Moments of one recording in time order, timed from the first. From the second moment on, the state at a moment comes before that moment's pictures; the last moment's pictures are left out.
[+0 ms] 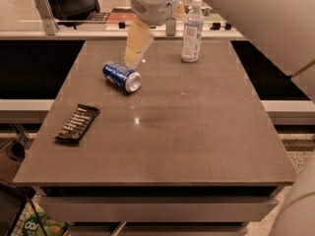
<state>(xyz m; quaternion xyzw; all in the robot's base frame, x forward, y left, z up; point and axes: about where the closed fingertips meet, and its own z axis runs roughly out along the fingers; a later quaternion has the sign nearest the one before) 0.602 -0.013 0.980 -0.39 0.90 -0.10 0.15</state>
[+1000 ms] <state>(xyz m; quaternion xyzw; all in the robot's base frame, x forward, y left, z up) 0.637 0.050 0.952 -0.44 0.89 -0.03 0.13</state>
